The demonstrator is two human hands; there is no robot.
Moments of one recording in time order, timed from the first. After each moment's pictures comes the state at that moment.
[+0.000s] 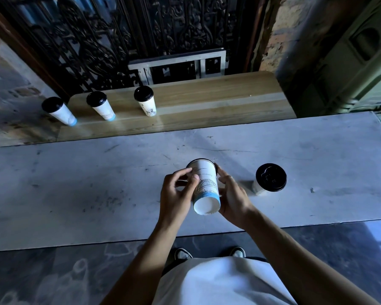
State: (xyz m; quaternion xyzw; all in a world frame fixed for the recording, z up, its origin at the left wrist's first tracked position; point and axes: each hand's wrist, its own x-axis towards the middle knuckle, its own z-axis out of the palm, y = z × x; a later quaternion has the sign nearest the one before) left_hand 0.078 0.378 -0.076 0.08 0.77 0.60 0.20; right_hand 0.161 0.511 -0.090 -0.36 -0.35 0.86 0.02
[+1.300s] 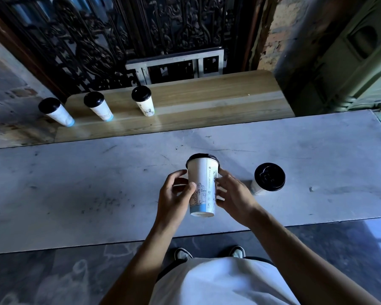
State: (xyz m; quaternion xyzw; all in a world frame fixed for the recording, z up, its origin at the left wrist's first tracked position) left_hand 0.075 0.368 -0.084 0.09 0.74 0.61 0.27; right_hand 0.167 0.525 -0.099 -0.33 -0.39 0.86 0.02
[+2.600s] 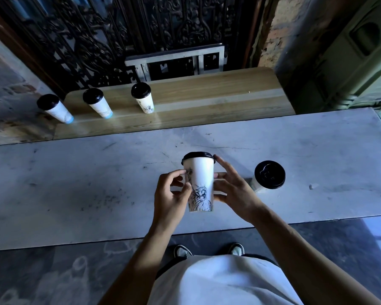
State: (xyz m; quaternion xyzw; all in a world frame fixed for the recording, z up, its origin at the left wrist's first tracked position) left_hand 0.074 0.361 -0.087 0.15 0.79 0.57 0.15; right_hand 0.171 0.529 -0.093 -0.27 -0.50 0.82 0.04
